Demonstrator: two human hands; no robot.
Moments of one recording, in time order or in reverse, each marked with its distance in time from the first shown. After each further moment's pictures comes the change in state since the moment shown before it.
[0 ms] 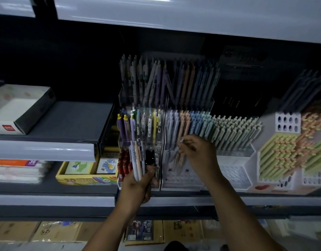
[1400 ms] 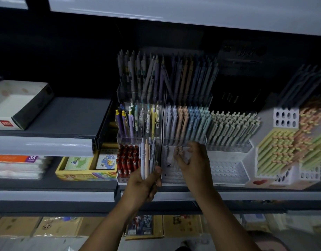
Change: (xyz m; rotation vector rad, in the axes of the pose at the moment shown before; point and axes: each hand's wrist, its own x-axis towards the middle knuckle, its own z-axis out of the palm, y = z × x) left_hand -0.009 0.004 0.013 0.122 -0.098 -0.027; right_hand -0.044 0.027 0.025 -0.277 0.195 -0.058
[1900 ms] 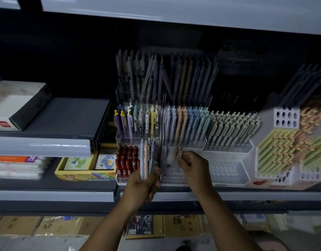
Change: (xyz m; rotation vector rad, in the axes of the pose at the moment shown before) left_hand 0.001 0.000 0.002 -0.009 -0.001 -0.001; right_hand 0.002 0.035 0.012 0.084 -0.144 0.061
